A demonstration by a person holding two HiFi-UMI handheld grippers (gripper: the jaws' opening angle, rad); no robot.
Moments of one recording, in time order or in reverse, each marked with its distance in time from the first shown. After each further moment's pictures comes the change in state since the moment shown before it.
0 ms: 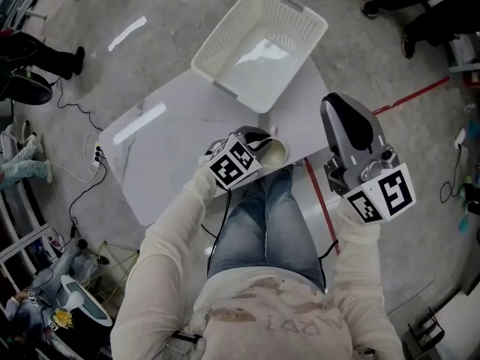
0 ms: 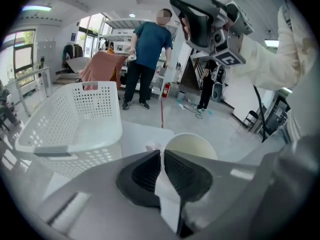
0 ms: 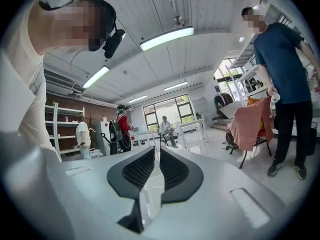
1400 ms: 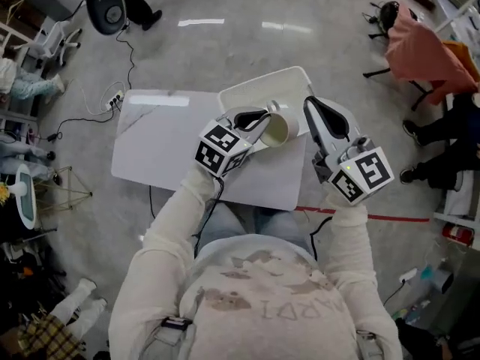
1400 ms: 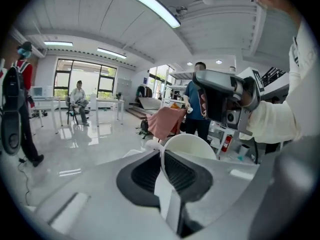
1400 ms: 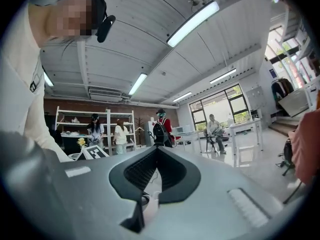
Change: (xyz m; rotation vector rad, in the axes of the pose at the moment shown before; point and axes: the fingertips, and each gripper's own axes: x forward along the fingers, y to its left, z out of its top) left arm -0.133 0.131 0.245 -0.397 -0.493 0.680; right arm 0.111 -0.071 0.135 -0.111 0.044 0.640
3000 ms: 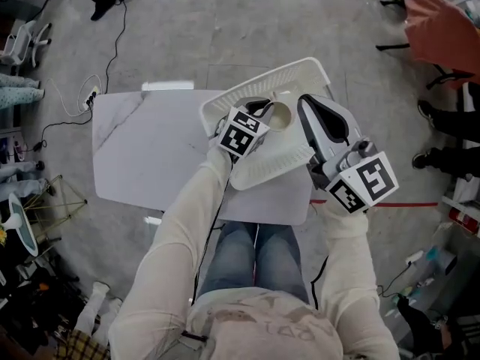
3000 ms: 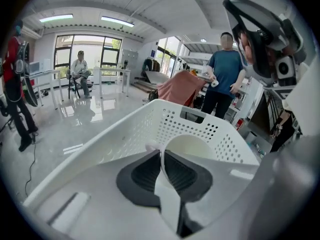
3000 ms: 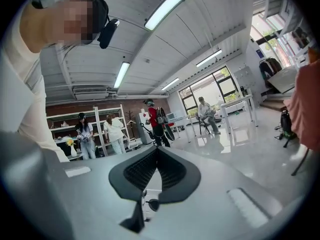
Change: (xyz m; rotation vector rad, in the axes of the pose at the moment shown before) left arm 0.176 0.148 -0.169 -0.065 0.265 0.033; right arm 0.111 -0.088 -0.137 0.153 0.110 -0.067
